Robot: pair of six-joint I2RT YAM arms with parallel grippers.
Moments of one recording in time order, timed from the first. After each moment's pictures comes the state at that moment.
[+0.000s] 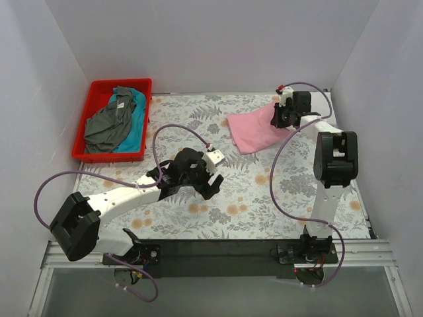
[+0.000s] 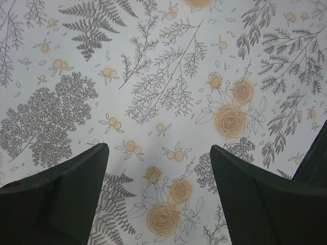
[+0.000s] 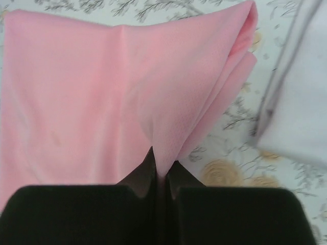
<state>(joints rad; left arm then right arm) -0.82 1.33 0.81 -0.13 0.19 0.07 0.07 2.03 1.42 -0.10 -0.36 -0.07</state>
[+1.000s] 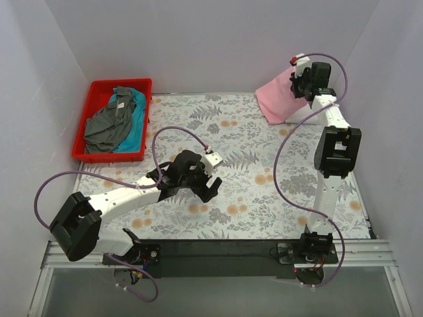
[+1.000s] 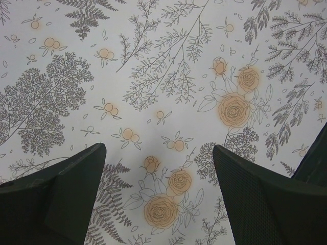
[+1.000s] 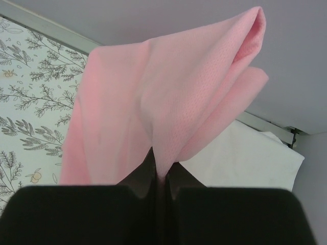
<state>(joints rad) -0.81 1.33 0.77 -0.14 0.19 0.04 -0.04 2.25 2.00 -0.22 -0.31 -0.38</state>
